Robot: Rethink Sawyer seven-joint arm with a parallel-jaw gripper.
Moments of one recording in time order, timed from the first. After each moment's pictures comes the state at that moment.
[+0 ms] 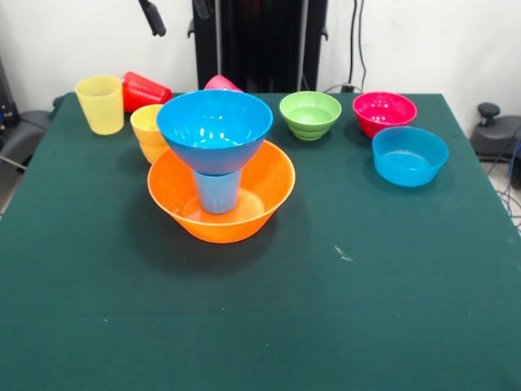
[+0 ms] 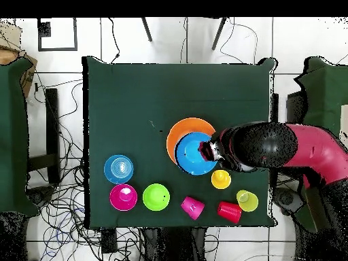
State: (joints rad) arm -1.08 -0.90 0.91 1.83 -0.33 1.05 1.39
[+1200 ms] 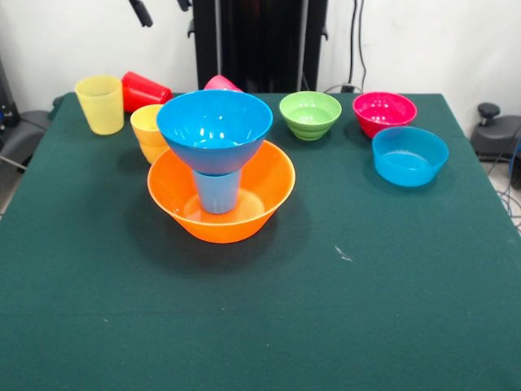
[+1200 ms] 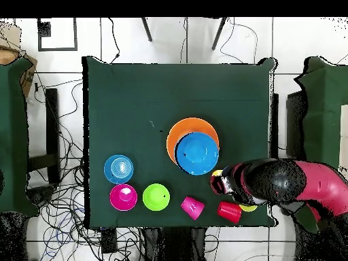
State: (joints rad) arm -1.24 -0.90 0.95 2.01 -0.39 1.04 1.39
